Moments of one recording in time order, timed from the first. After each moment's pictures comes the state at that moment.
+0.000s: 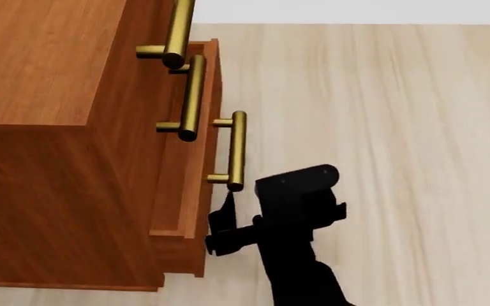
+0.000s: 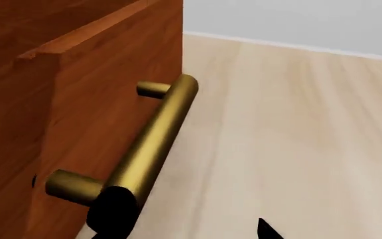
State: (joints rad) left arm -0.95 -0.37 0.06 0.63 -0.58 -0.79 -0.32; right arm 0.82 0.03 -0.38 0.87 0.20 0.02 -0.02
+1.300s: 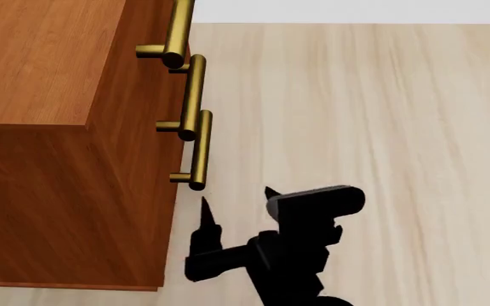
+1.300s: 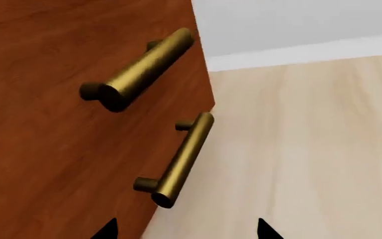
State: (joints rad) left arm -0.96 -0.37 0.07 0.64 -0.60 -0.79 -0.34; right arm 0.57 0.27 -0.51 0.12 0.67 0.26 0.08
